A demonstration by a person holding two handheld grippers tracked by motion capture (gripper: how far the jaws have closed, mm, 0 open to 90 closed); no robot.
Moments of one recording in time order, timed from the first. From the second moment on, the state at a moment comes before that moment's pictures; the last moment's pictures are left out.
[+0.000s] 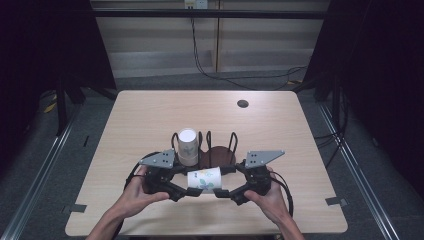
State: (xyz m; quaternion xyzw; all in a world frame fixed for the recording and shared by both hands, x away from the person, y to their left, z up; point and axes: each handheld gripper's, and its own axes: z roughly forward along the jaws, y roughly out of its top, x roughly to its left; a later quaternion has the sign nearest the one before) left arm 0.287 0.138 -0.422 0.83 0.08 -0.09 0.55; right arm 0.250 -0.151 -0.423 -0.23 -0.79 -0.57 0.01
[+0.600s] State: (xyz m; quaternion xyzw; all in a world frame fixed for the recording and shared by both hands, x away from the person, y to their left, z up) left arm 0.284 0.135 -0.418 0.82 0.06 -0.11 0.56; right arm 0.252 -0.147 -0.425 -0.22 -0.78 -0.59 0.06
